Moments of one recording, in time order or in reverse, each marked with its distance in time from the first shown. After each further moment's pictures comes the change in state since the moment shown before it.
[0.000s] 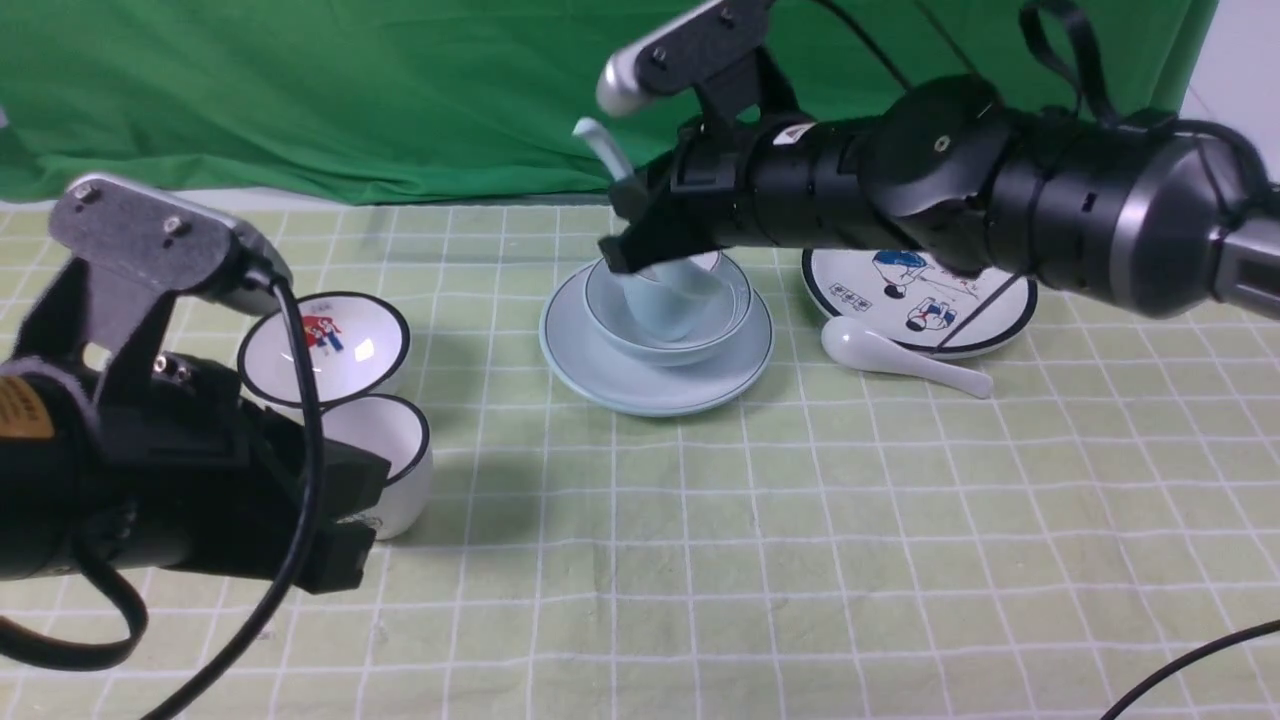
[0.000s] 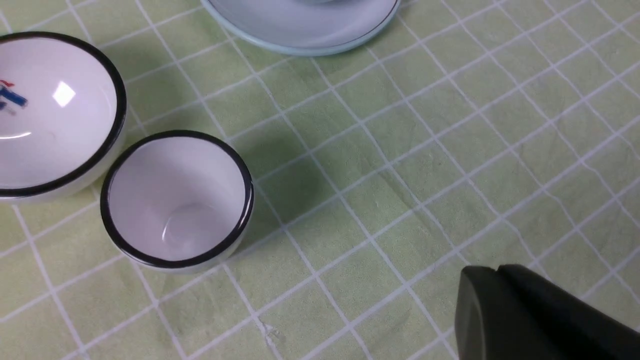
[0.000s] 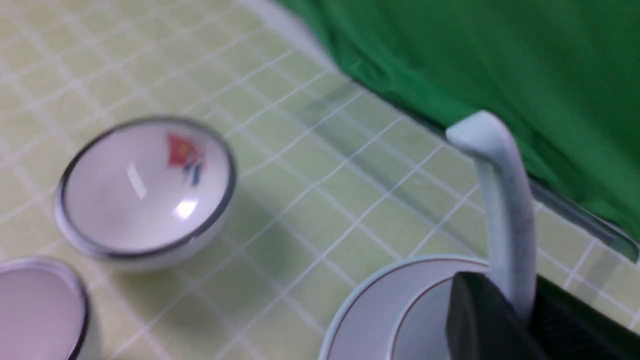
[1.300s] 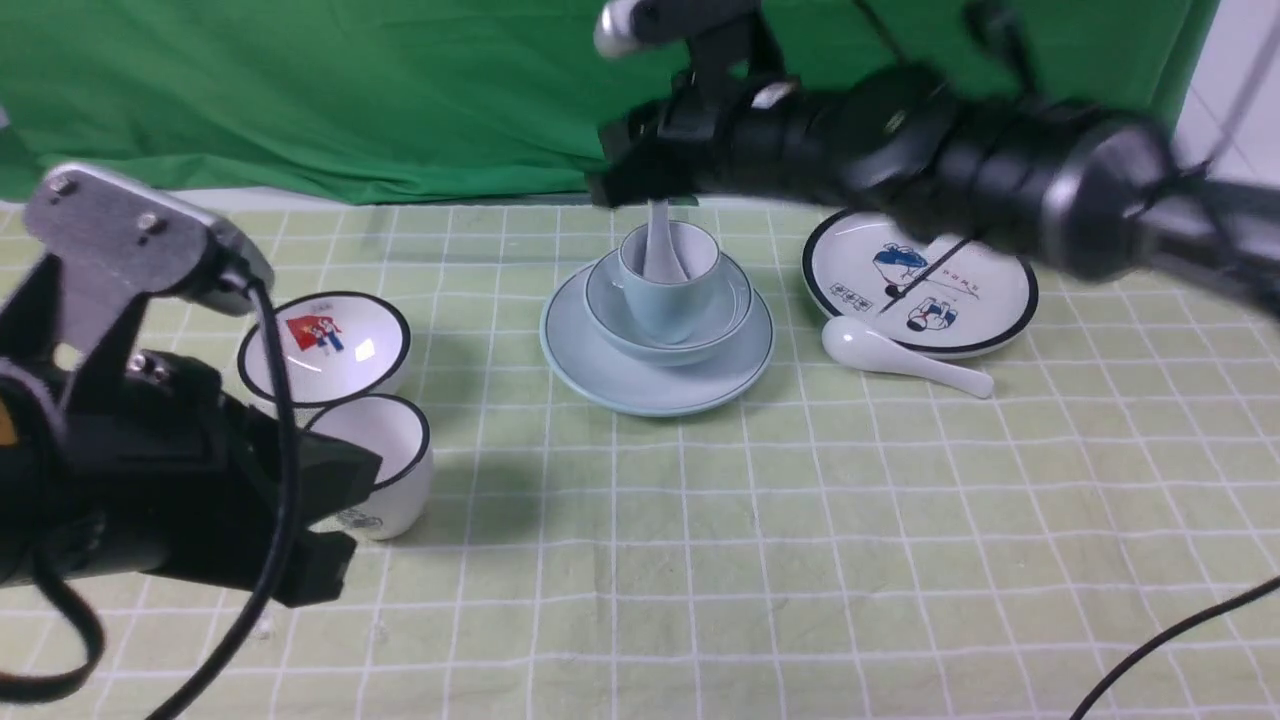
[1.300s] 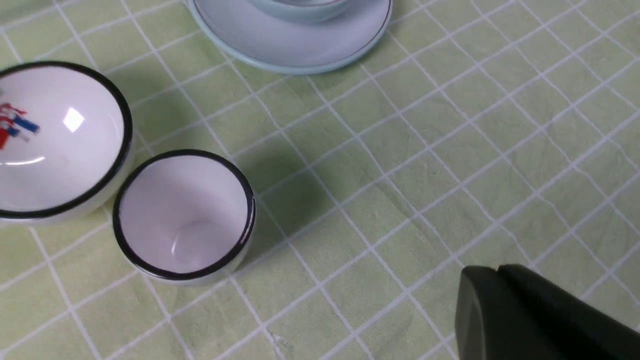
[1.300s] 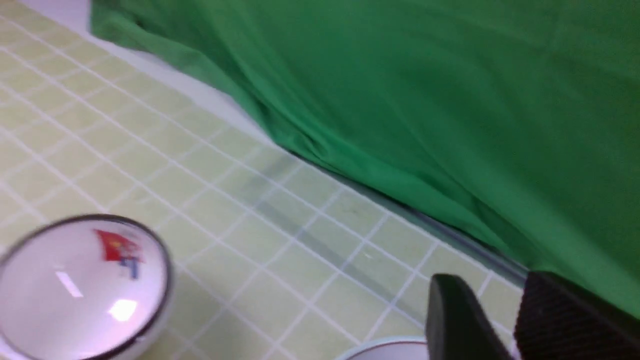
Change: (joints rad) right arm -0.026 -0.010 -0.140 -0.067 0.098 0.031; left arm 0.000 -0.070 0.000 0.011 0.008 0.030
